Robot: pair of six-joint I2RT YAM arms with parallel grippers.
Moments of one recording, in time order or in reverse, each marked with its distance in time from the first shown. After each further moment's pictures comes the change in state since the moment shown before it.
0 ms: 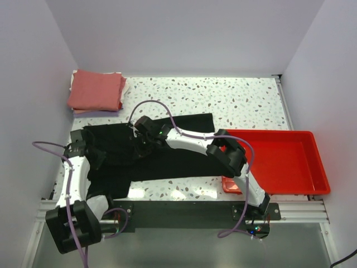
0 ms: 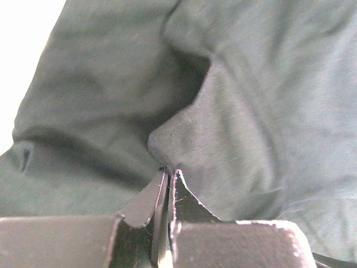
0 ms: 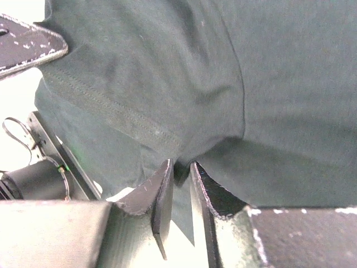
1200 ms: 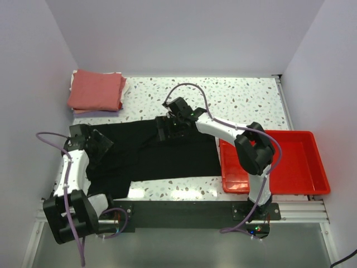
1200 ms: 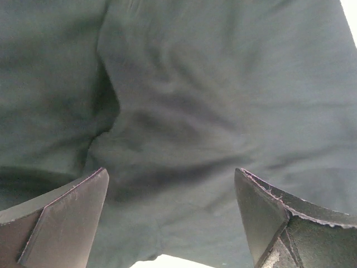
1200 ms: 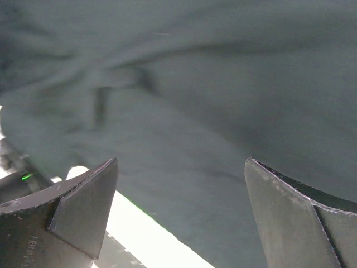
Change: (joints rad) left arm 0.000 0.092 0.071 0.061 0.103 0.119; right arm -0.254 -0.259 -0.227 -0.117 0.040 -0.029
